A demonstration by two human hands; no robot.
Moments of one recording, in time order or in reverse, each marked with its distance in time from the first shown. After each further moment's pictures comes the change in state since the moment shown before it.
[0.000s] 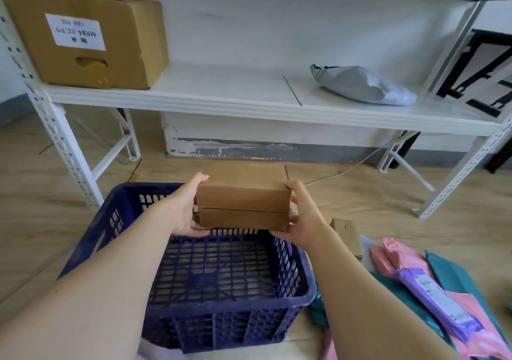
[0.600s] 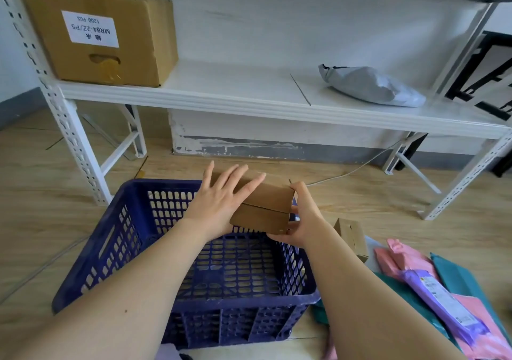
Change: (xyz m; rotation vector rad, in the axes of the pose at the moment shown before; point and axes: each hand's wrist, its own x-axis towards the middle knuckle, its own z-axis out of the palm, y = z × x) left_hand -0.010 -0.024 0.024 1.801 0.566 1.069; right_hand -0.007 0.002 0.024 0.013 0.090 0.114
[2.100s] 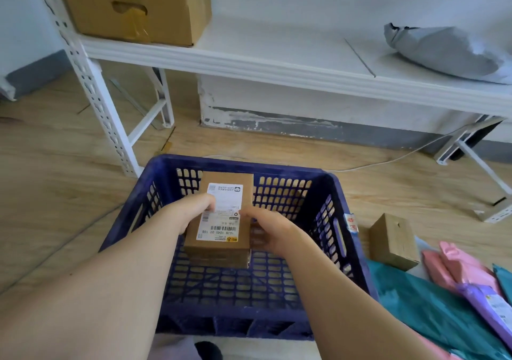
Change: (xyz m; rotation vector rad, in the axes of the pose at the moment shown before) left_hand -0.019 -0.091 0.094 -1.392 -0.579 -1.100; right_hand 0.095 0.078 0.101 -0.577 -0.261 0.073
